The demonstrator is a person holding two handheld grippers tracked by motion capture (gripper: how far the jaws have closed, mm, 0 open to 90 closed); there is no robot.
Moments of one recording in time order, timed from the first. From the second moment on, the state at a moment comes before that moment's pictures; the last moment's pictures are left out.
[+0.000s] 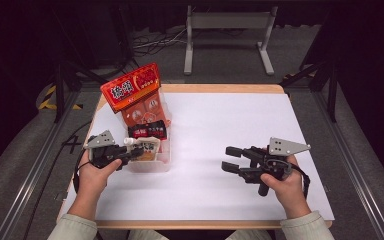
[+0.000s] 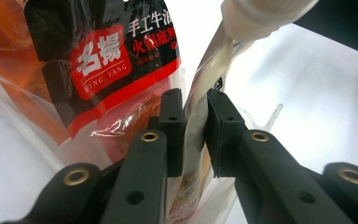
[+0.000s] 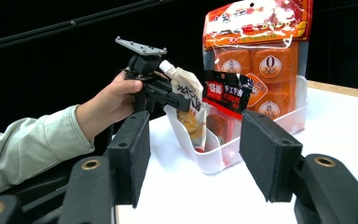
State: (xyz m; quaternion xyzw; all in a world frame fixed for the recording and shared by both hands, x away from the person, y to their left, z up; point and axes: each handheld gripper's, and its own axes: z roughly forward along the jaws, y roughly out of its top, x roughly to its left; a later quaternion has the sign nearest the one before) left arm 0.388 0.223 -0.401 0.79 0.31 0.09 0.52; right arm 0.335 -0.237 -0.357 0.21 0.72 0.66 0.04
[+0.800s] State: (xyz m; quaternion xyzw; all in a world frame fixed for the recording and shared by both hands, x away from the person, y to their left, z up) left arm 0.352 0.254 -0.376 0.75 0.36 0.18 0.53; right arm 0.345 -0.253 -0.355 0.25 0.74 0.61 0.15
